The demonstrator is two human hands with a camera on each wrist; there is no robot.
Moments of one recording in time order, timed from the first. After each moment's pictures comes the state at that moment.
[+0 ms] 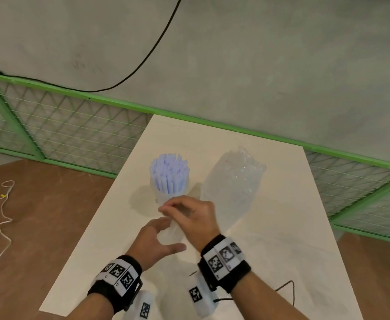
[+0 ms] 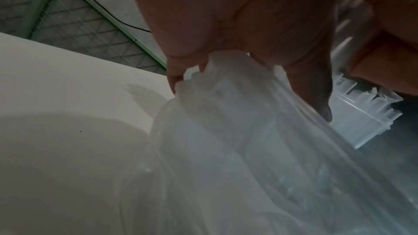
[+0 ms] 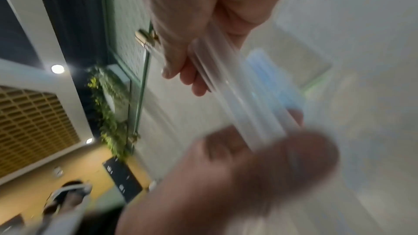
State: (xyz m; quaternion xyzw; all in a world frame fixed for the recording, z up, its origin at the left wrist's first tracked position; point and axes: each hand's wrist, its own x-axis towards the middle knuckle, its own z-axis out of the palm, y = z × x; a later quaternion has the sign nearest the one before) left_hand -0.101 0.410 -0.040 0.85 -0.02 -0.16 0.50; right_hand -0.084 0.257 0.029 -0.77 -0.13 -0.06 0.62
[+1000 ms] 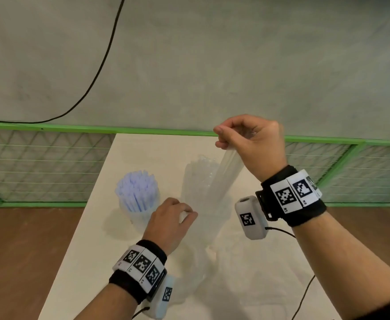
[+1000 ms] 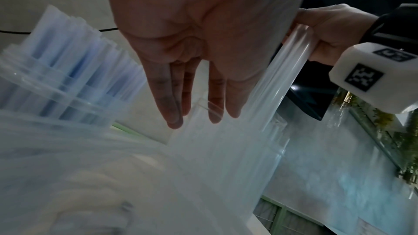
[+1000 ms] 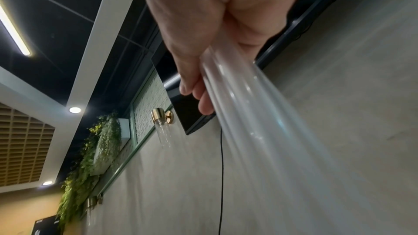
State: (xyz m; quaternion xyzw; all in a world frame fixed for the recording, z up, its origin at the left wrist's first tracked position) left_hand -0.054 0.312 0.028 0.91 -0.18 -0.05 0.36; right_hand -0.044 0.121 0.179 -0.76 -0.09 -0.29 0.57
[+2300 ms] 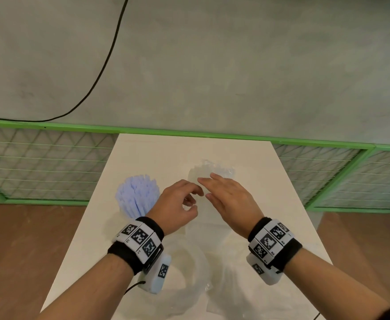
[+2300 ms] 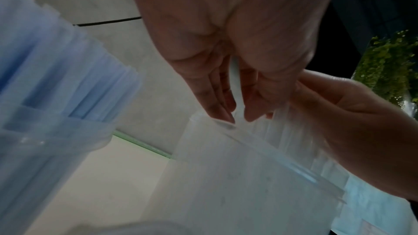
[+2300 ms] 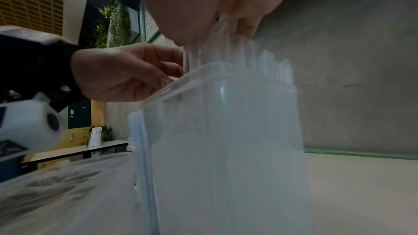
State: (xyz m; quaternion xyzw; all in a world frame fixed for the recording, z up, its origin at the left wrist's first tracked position) left_hand -0.005 0.304 0.047 0.83 -0.31 -0.05 0.46; right_hand -0.043 0.110 0.042 -0.94 -0.21 -0.21 0.16
